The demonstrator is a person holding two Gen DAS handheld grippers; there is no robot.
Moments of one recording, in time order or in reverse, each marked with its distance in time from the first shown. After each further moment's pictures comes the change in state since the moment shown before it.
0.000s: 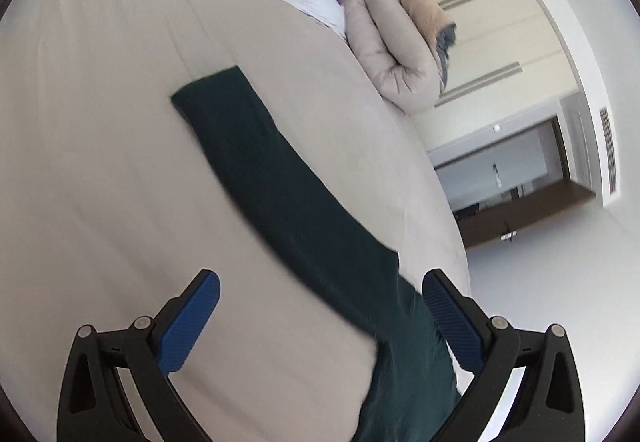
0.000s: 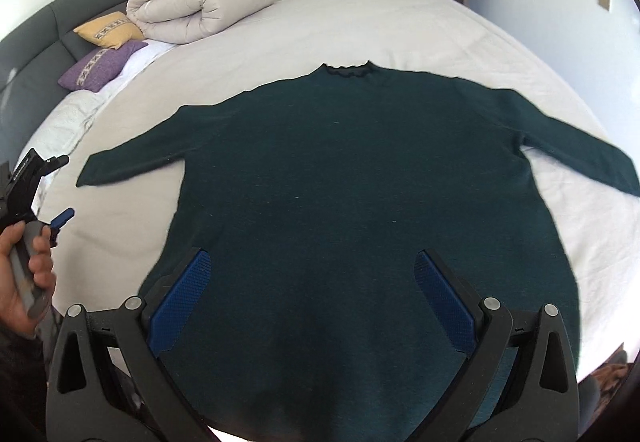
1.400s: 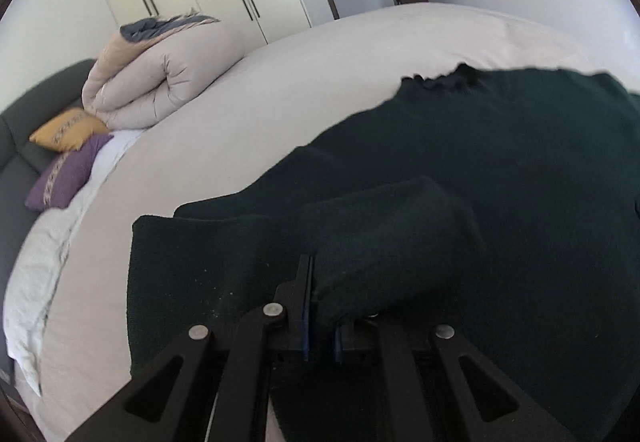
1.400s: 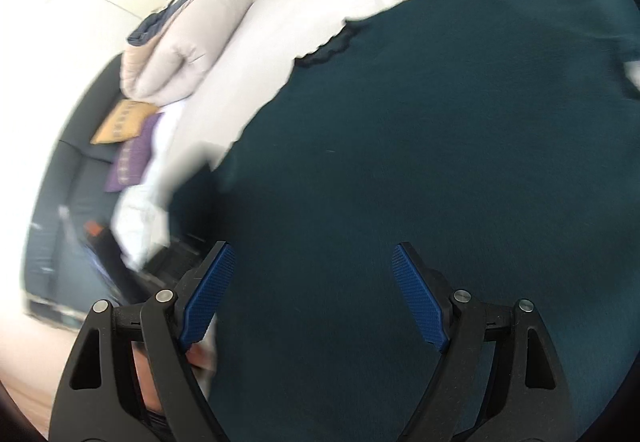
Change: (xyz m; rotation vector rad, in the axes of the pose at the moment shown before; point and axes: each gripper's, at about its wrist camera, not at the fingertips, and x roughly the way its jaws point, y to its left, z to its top) left arm 0.184 -0.207 -0.261 1.431 0.055 0.379; right arm 0.201 -0.105 0.100 0.463 0.162 0.435
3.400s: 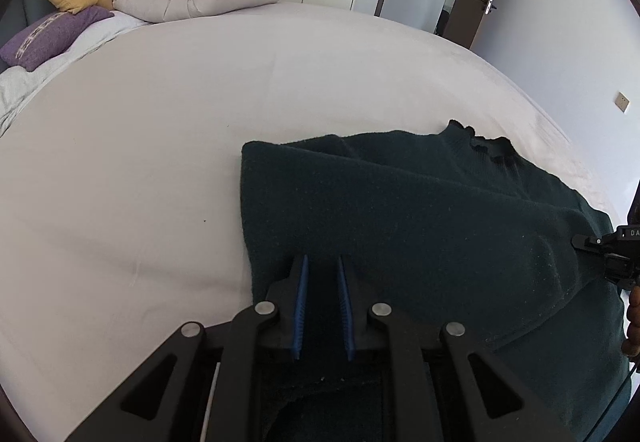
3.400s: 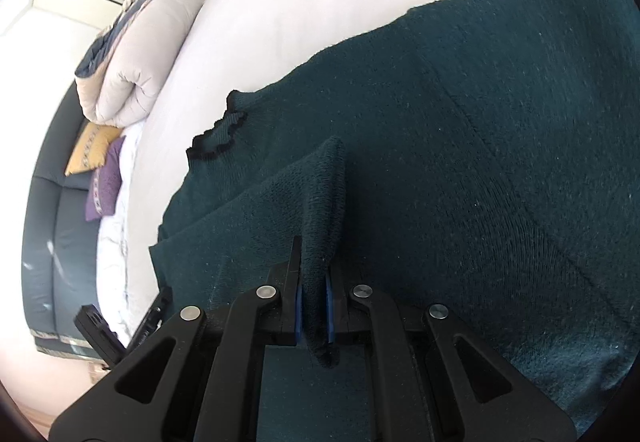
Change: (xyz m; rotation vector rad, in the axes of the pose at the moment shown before) left arm 0.055 0.060 0.006 -0.479 0.090 -0.269; right arm 0.086 -0.041 0.169 0.086 0.041 -0.101
